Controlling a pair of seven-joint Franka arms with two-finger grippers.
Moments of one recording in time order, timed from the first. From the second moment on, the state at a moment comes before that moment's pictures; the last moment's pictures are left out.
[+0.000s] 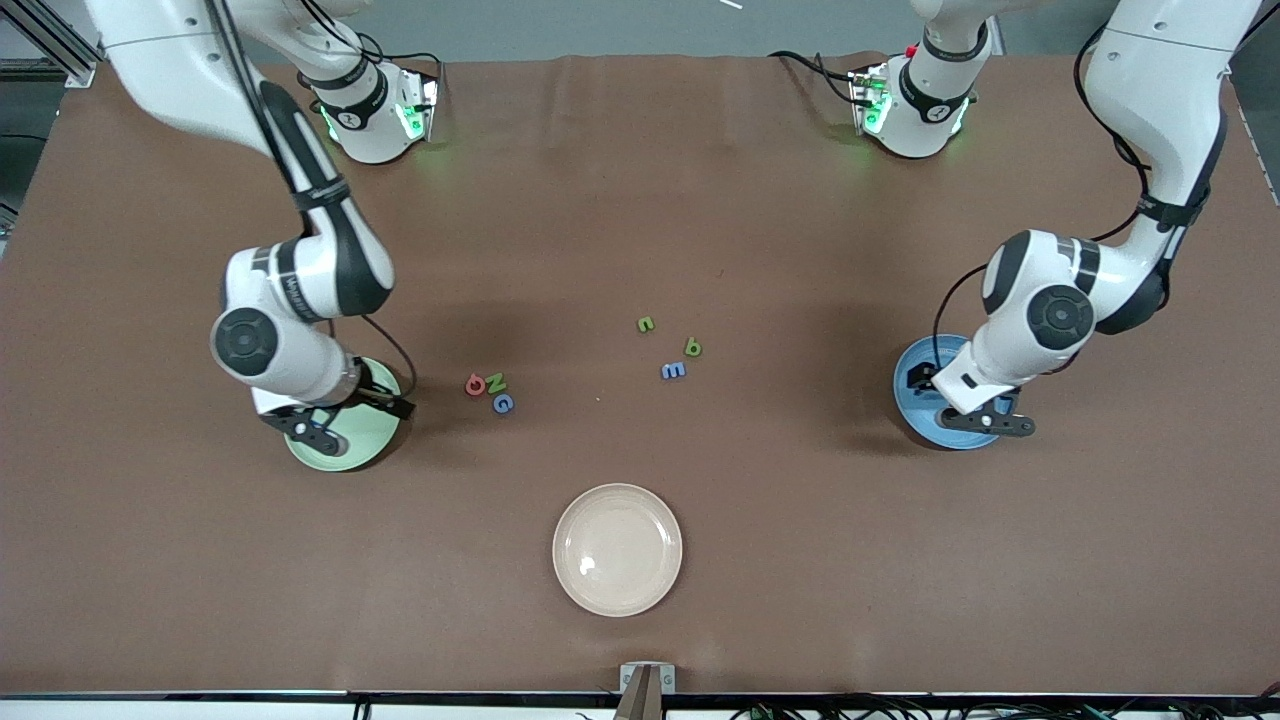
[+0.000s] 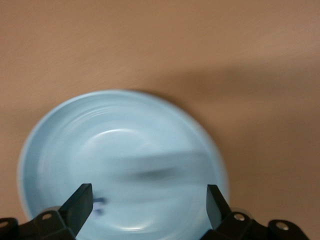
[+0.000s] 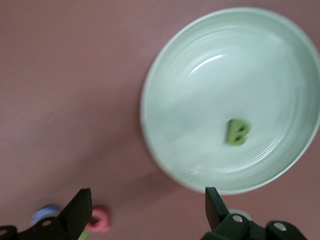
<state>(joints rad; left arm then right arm) 0.23 0.41 -0.39 -2.10 0.31 2.44 -0.23 0.26 0.42 -0.01 -1.93 0.02 2.24 0.74</state>
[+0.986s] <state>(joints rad) -0.22 0.46 -0.46 -2.00 0.31 2.44 -0.68 0.46 0.53 -0.01 -1.96 0.06 2.52 0.99</state>
